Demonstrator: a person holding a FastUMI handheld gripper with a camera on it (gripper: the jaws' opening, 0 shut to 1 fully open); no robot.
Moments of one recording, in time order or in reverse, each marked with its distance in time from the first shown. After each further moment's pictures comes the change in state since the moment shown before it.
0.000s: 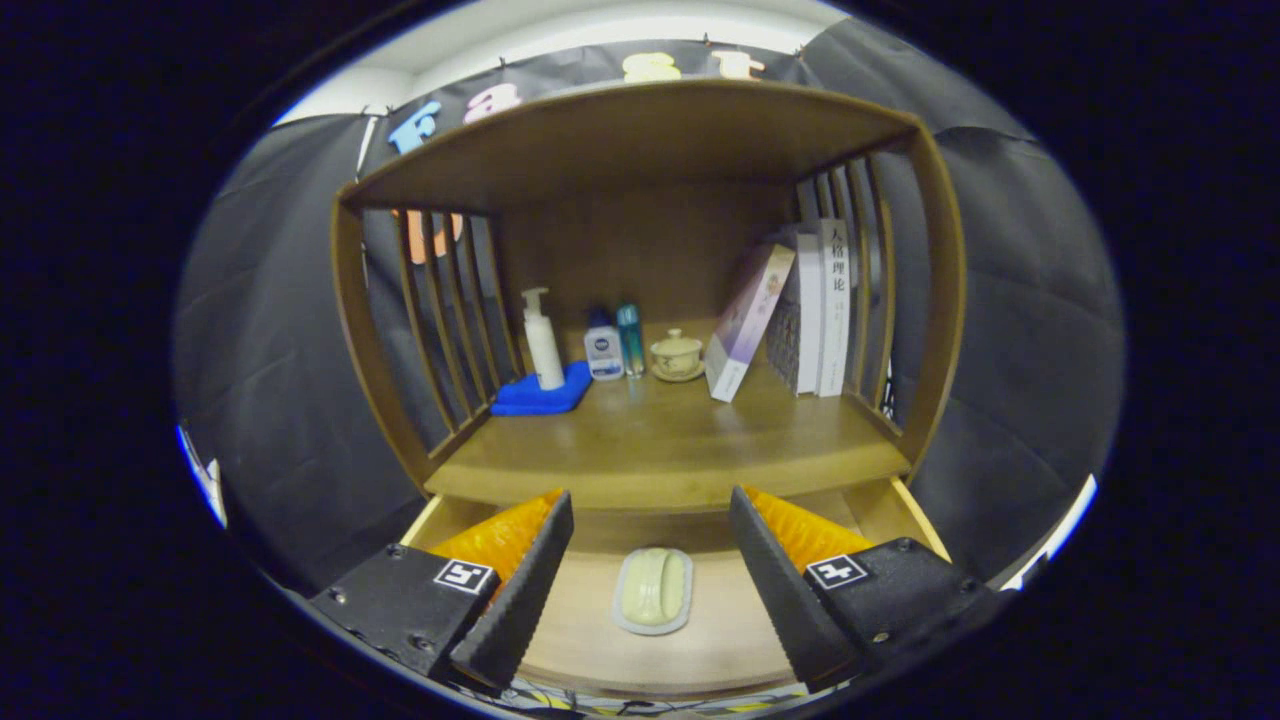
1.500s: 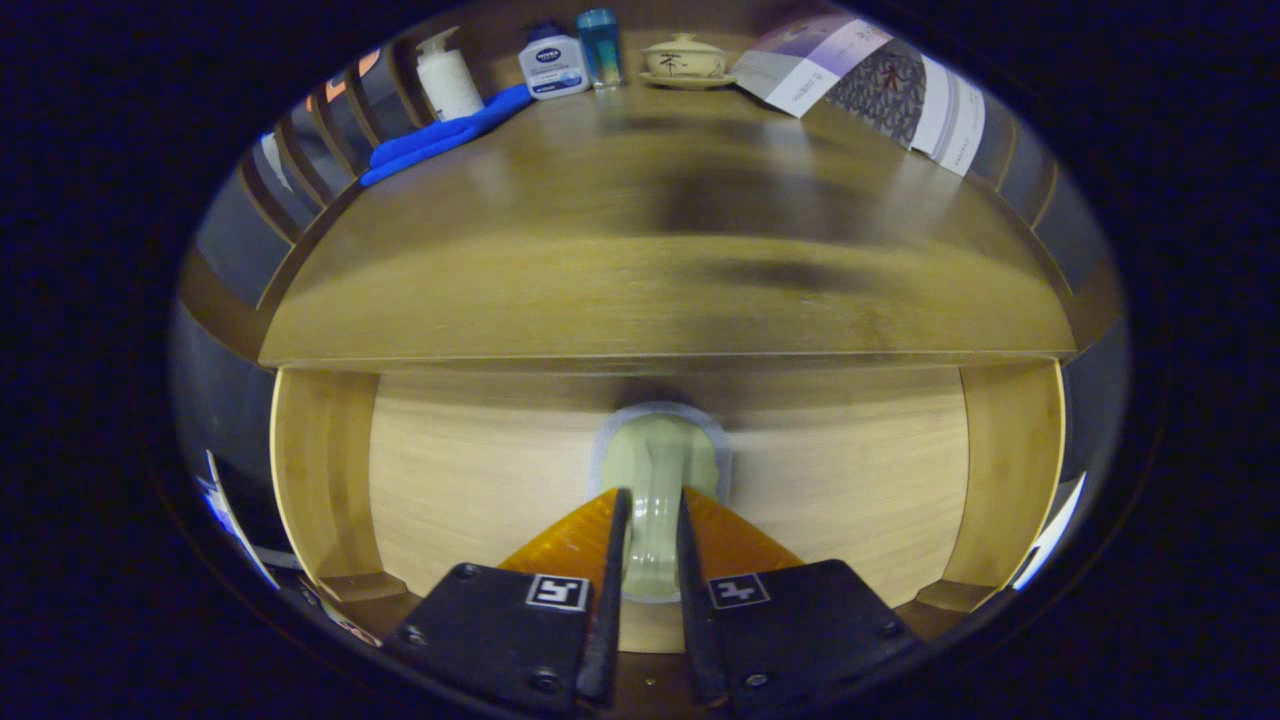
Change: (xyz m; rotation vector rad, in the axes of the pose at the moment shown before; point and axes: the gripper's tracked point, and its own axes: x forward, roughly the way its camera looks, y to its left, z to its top) arm 0.104 -0.002 -0.143 0.024 0.768 -0.082
